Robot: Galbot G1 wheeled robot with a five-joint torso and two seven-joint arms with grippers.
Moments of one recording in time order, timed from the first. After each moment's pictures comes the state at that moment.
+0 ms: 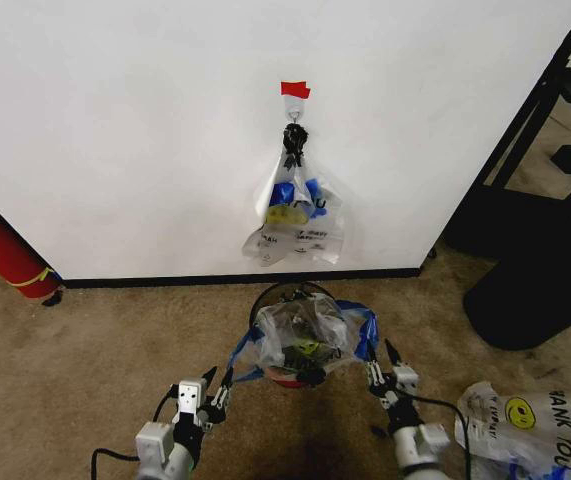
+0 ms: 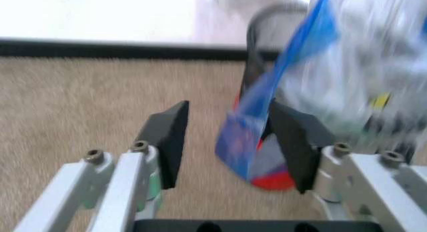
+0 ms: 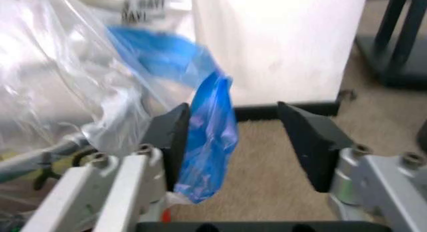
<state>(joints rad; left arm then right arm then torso) 1.75 -0.90 -0.19 -2.29 -0.51 0.02 -0.47 -1.70 1.35 0.39 1.91 0.15 0.33 0.15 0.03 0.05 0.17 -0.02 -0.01</state>
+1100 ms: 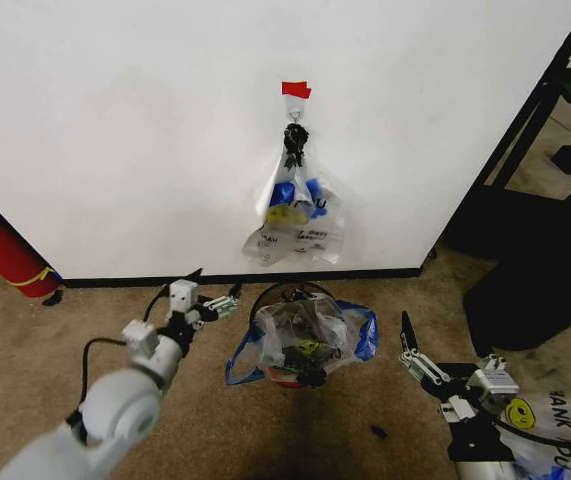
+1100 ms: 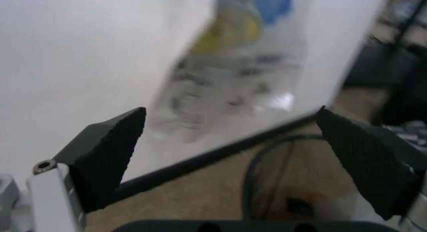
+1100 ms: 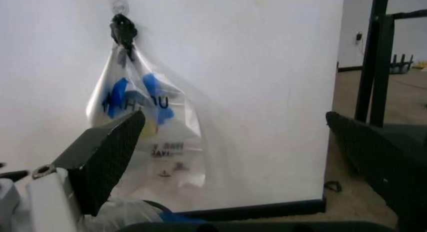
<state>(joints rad) 1.04 -0.76 -0.10 -2.00 -0.75 0.14 -0.07 -2.00 1.47 0.52 2.44 0.14 0.28 0.05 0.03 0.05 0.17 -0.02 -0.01</state>
